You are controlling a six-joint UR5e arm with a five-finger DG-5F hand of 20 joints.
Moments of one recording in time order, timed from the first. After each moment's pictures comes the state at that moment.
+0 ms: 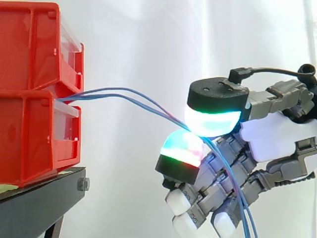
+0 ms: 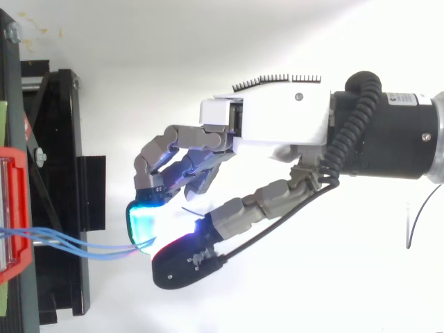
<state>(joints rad) 0.13 -2.28 -1.07 -3.19 -1.38 -0.06</state>
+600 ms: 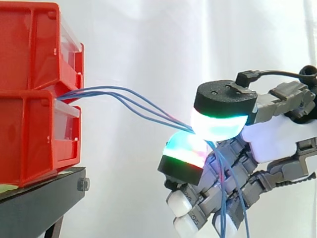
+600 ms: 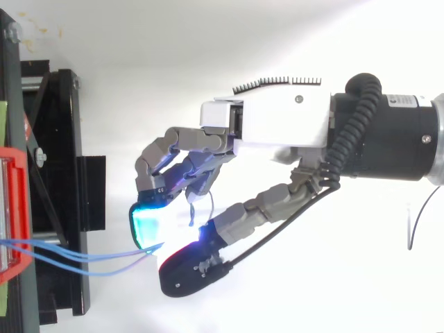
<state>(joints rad) 0.13 -2.28 -1.07 -3.20 -1.38 -0.06</state>
